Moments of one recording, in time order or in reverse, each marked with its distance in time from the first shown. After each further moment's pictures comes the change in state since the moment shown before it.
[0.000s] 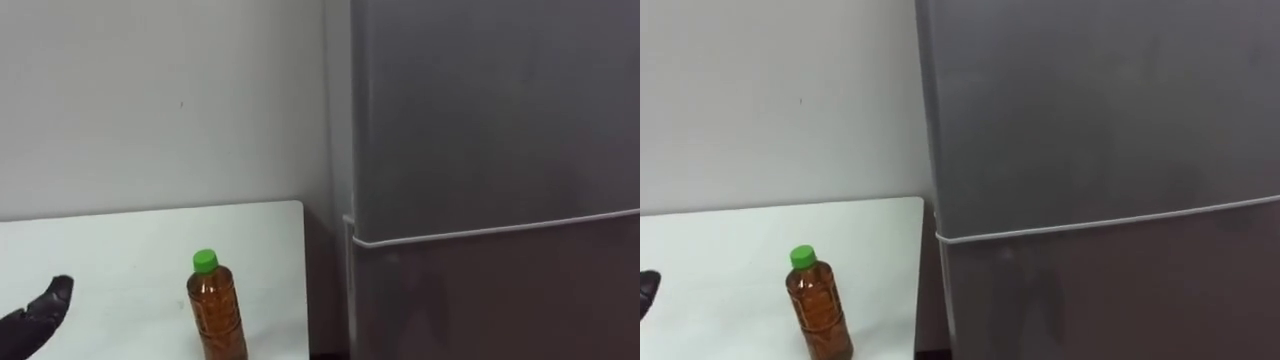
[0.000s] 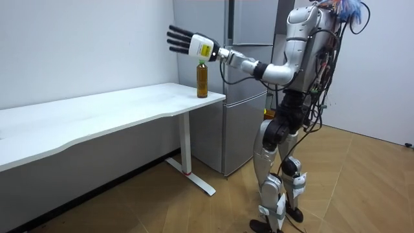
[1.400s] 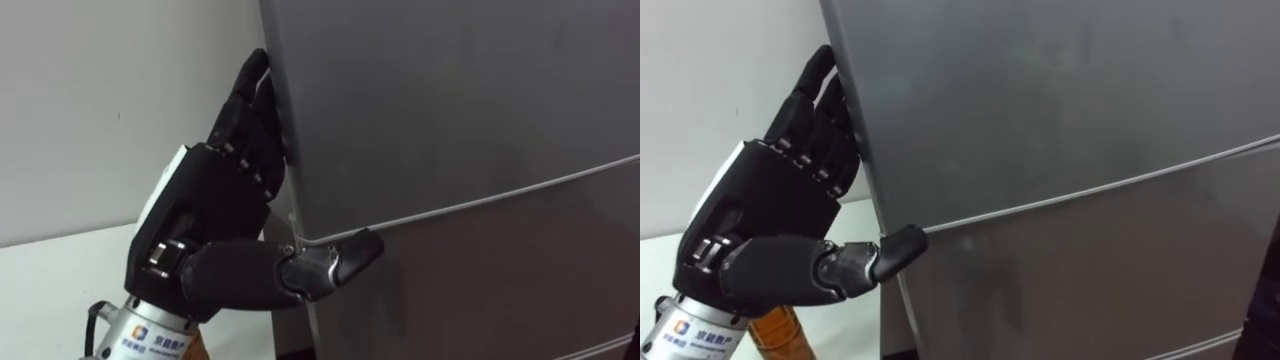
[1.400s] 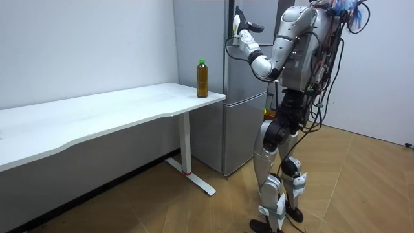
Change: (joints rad) left arm -0.203 0.003 -0.324 -0.221 -0.315 0.133 -0.740; right arm -0.115 -0.016 0.060 0.106 0.002 0.004 0.054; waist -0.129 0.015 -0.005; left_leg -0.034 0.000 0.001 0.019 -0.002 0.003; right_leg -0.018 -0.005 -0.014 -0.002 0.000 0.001
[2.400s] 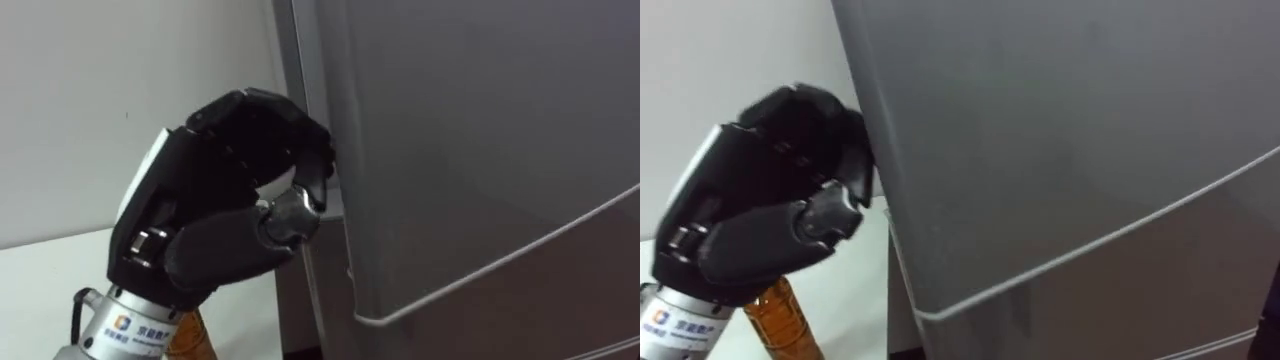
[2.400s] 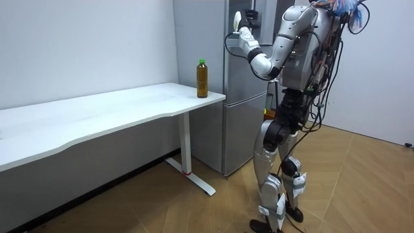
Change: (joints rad) left arm -0.027 -0.001 0.045 -0.005 -0.006 0.019 -0.078; right arm -0.006 -0.019 0.009 0.011 -0.002 0.000 0.009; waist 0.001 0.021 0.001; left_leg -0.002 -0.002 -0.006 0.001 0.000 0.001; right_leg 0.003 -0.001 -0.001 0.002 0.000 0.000
